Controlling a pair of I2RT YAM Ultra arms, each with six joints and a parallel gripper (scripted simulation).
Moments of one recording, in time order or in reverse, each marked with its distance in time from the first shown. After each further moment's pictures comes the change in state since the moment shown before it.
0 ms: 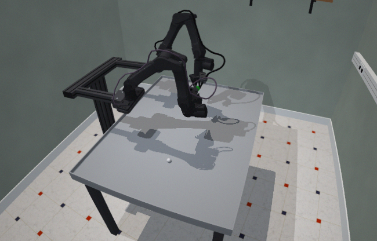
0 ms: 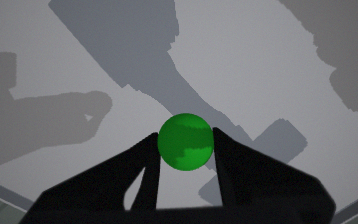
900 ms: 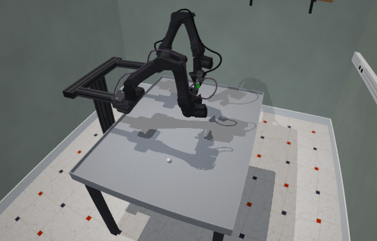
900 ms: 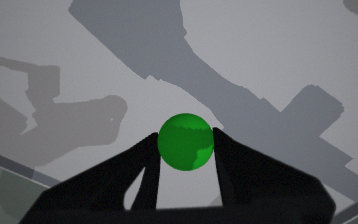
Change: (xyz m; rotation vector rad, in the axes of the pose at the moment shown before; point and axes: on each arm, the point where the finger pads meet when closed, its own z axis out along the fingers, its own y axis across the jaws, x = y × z) left arm 0.012 0.008 -0.012 -0.082 0.061 0.179; right arm 0.002 0.000 0.000 0.003 0.012 0.010
